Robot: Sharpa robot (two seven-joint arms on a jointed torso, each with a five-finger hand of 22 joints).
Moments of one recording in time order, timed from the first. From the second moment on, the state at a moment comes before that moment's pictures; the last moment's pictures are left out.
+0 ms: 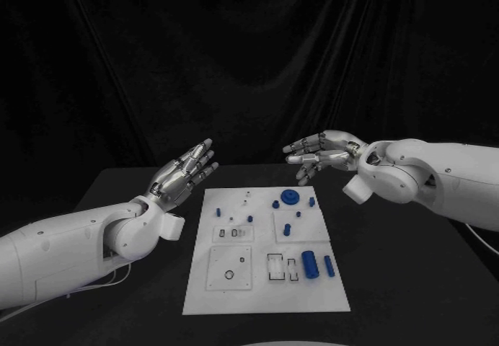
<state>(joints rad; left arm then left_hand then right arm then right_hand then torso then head) 1.19 -0.88 -0.21 1.46 0.04 0.04 0.68 1.22 0.28 -0.24 0.29 0.34 0.17 0.04 0.03 0.02 0.00 0.00 0.00 0.00 0.00 0.03 0.00 0.00 0.16 0.00 0.16 0.01 0.00 1.42 -0.83 -0.21 1.44 -0.44 -0.03 0.07 1.44 0.12 -0.25 0.08 0.28 0.60 0.11 0.17 0.08 0.57 0.15 0.43 0.06 1.15 0.06 0.46 0.14 0.18 1.16 0.17 0.40 0.13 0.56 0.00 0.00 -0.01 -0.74</state>
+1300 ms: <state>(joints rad) 1.21 -0.90 -0.21 1.48 -0.10 0.06 0.68 1.31 0.28 -0.22 0.29 0.45 0.21 0.06 0.03 0.03 0.00 0.03 0.00 0.00 0.00 0.04 0.00 0.00 0.16 0.00 0.18 0.01 0.00 1.40 -0.73 -0.21 1.40 -1.93 -0.12 0.00 1.44 -0.03 0.06 0.02 0.29 0.84 -0.02 0.11 0.14 0.81 0.02 0.23 0.08 1.33 -0.06 1.04 0.59 0.18 1.21 0.05 0.95 0.64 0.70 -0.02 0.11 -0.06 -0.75</state>
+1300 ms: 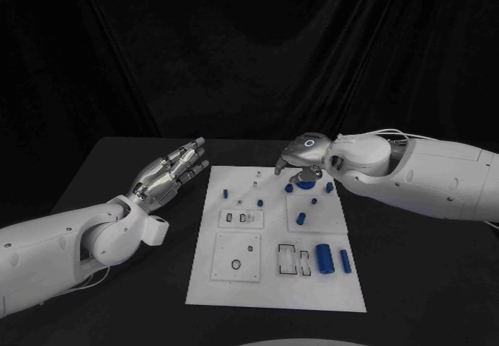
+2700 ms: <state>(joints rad) 1.21 -0.90 -0.21 1.46 -0.10 0.09 0.68 1.32 0.29 -0.22 0.29 0.45 0.24 0.07 0.04 0.03 0.00 0.03 0.00 0.00 0.00 0.04 0.00 0.00 0.16 0.00 0.18 0.01 0.00 1.35 -0.75 -0.21 1.37 -1.96 -0.14 0.02 1.36 -0.07 0.11 0.05 0.34 0.83 -0.02 0.11 0.18 0.75 0.03 0.33 0.14 1.33 -0.06 1.07 0.64 0.18 1.20 0.05 0.98 0.72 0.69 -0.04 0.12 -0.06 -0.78</state>
